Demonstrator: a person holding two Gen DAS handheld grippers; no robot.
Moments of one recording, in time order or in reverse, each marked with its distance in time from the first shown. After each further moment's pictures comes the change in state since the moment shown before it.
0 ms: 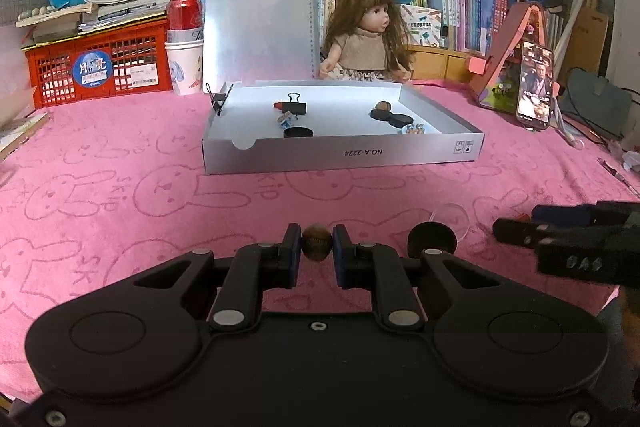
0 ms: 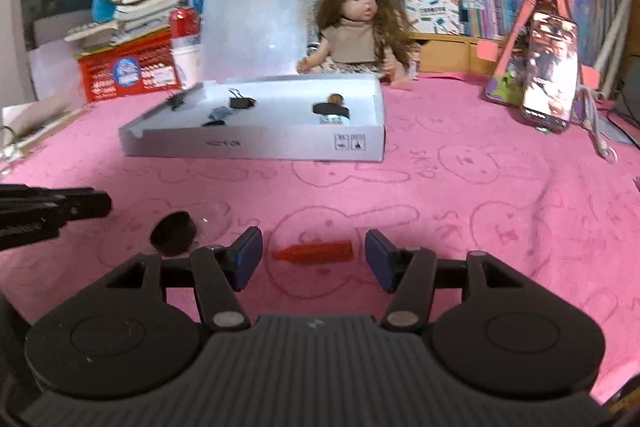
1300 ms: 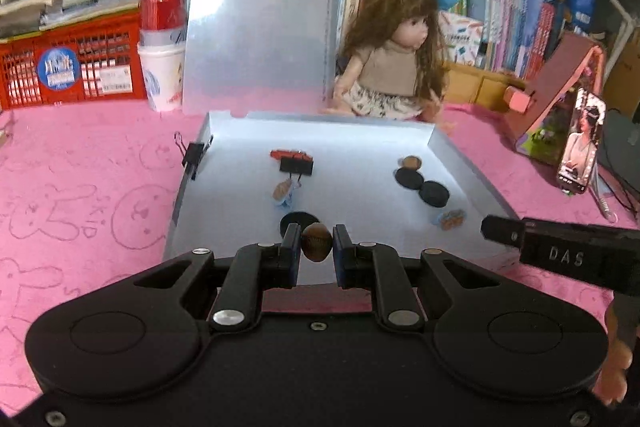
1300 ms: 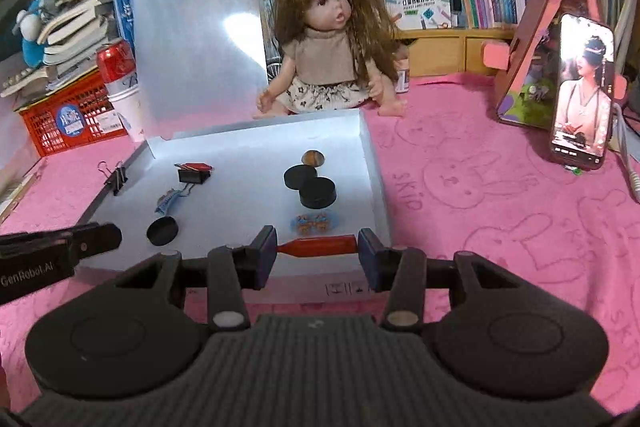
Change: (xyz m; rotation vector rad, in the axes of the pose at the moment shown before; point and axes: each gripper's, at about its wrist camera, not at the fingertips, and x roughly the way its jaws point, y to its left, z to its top) left arm 0.120 0.019 0.119 -0.093 0.116 -0.013; right arm 0.098 -0.013 0.114 0.149 0.089 -0.044
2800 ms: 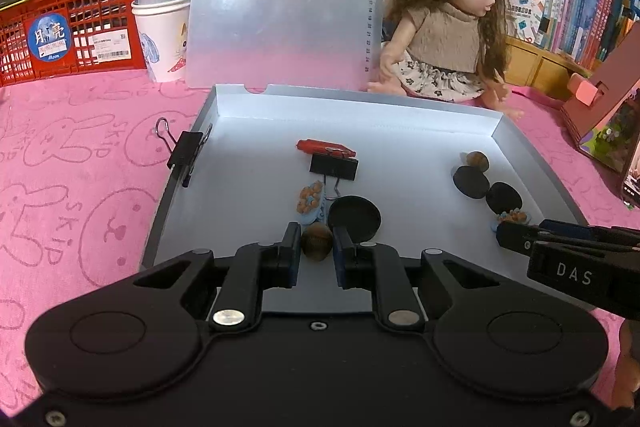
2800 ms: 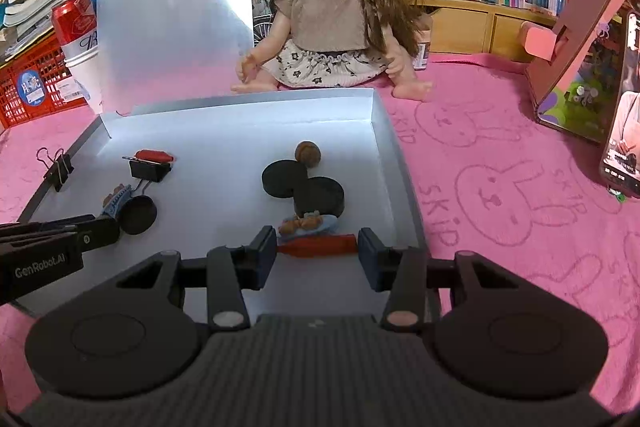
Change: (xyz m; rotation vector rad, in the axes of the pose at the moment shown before) left arm 0.091 0.013 0.021 -0.044 0.098 0.085; right arm 0.081 0.011 0.020 -0.057 0.113 -0.047
